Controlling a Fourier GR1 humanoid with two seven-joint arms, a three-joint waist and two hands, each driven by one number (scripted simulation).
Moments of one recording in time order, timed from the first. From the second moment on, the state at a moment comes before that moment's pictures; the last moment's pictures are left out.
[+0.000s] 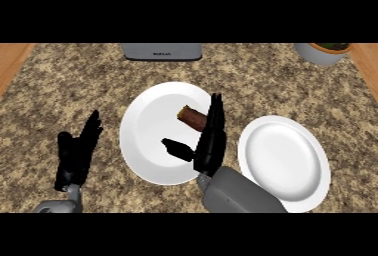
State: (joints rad) left arm -0.04 0.14 -0.03 -1.48 -0.05 0.15 0.24; right arm -0.61 0.00 0.87 -1.05 0.57 -1.27 0.87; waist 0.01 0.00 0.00
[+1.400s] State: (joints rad) left arm -0.03 0.10 -0.01 -1.48 -0.10 0.15 0.23; right arm -0.16 -0.03 0.68 -1.31 0.95 -1.23 0.89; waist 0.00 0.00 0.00
